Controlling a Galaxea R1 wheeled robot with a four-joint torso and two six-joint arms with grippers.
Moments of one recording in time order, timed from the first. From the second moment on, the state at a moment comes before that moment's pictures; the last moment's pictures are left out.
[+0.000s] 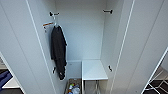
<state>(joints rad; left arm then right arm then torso) 1.17 1.99 -1.89 0.27 -0.27 -0.61 -1.24 2.37 -2.41 -0.51 0.53 1.07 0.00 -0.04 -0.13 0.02</state>
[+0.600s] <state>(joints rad) 0.90 1.88 -1.88 0.27 -0.15 -0.70 -1.02 2.23 -2.43 -0.56 0.52 1.38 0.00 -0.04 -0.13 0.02</state>
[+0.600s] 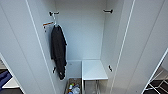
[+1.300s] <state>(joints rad) 0.67 1.97 -1.89 0.22 0.06 -0.76 -0.75 2.30 -2.27 -0.76 0.47 1.66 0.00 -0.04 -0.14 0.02</state>
